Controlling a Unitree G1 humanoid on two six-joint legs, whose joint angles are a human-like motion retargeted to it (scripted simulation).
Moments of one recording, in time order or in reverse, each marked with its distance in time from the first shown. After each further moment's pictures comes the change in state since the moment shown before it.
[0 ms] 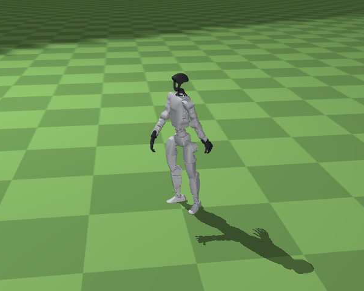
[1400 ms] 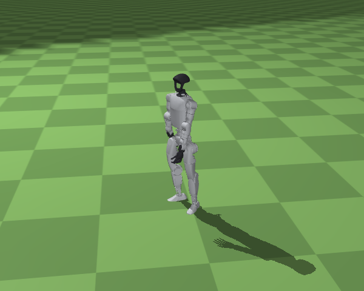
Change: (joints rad) left arm -0.621 -0.051 -0.271 -0.203 -0.024 -0.115 -0.111; right arm 0.387 -0.145 -0.251 0.556 0.195 0.321 -0.114; waist 0.232 -0.059 0.007; left_leg -0.023 -0.004 0.034 0.019 0.005 0.018; right_leg 0.013 -0.028 0.031 0.034 -0.024 0.029
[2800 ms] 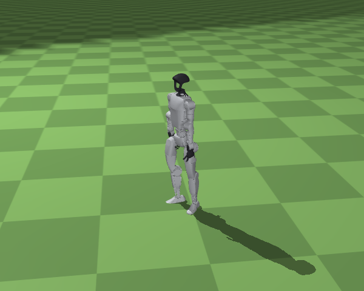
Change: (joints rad) left arm 0.240 0.027 0.078 0.071 0.170 0.112 -0.052; right arm 0.031 0.025 -0.068 -0.103 -0.199 -0.112 0.045; waist -0.239 0.039 0.007; left_leg 0.001 -0.014 -0.117 -0.008 0.014 0.008; right_leg 0.028 0.032 -0.130 -0.061 0.032 -0.038
